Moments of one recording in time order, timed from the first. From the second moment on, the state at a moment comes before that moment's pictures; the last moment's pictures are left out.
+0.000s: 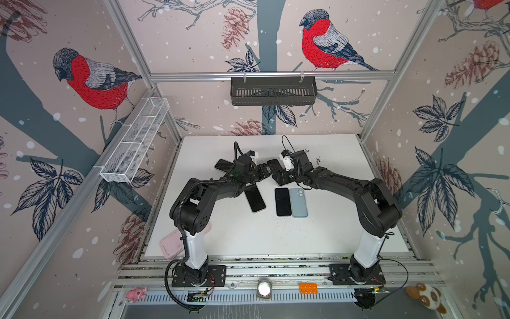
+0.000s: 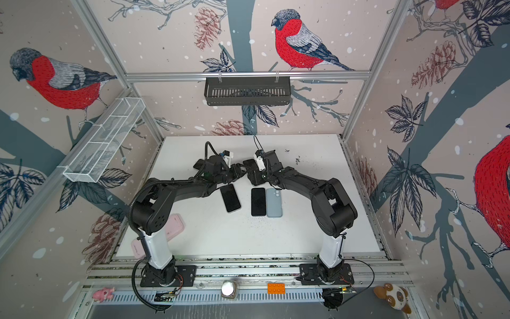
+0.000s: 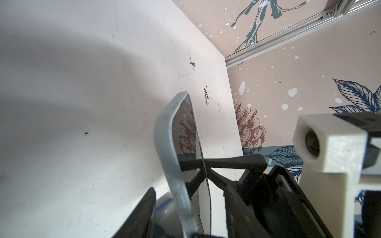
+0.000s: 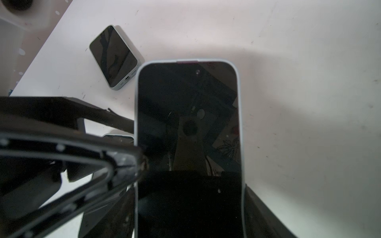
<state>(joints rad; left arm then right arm) -0.45 1.89 1.00 0.46 0.50 -0.88 0.57 1.83 1.19 -0.13 -0.23 0.22</state>
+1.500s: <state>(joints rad) -0.42 1.51 0.62 1.13 0.37 -1.44 0.47 1.11 0.61 0.38 -0.51 0.74</state>
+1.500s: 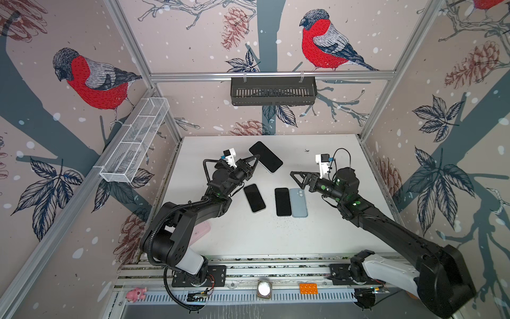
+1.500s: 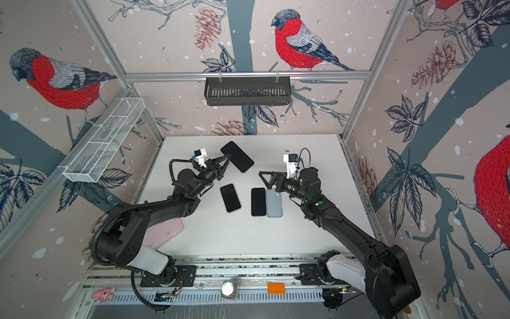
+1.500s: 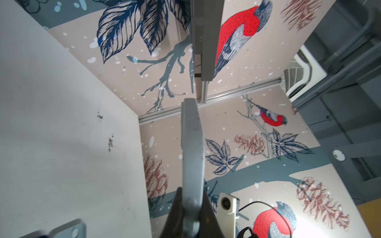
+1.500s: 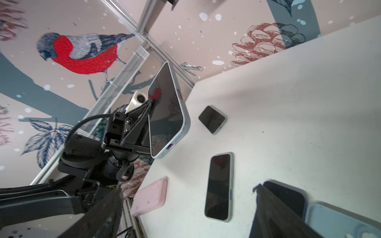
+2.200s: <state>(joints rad) -0.55 1.39 0.57 1.22 0.24 -1.52 0.55 1.22 0.59 0.80 -0.60 0.97</state>
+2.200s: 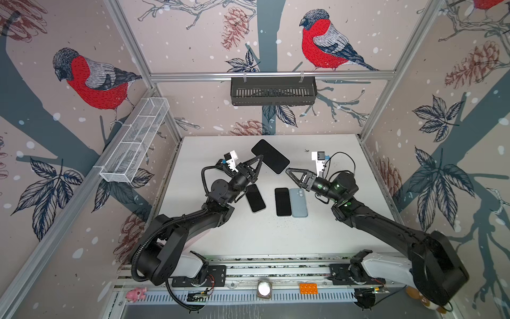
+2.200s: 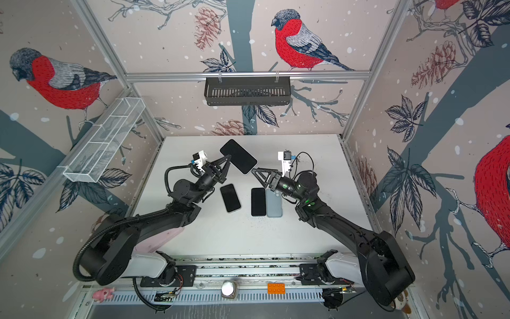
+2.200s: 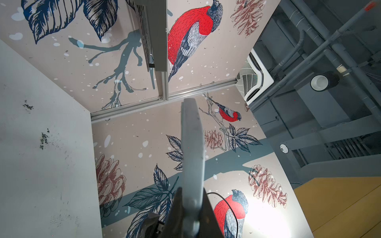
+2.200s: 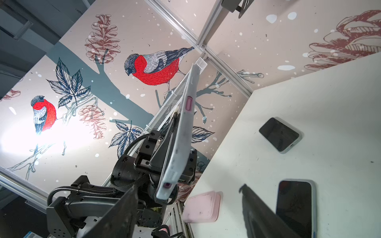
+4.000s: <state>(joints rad) -0.59 1.39 0.58 1.18 0.23 -1.50 0.63 1.23 0.57 0.87 -0.62 0.84</state>
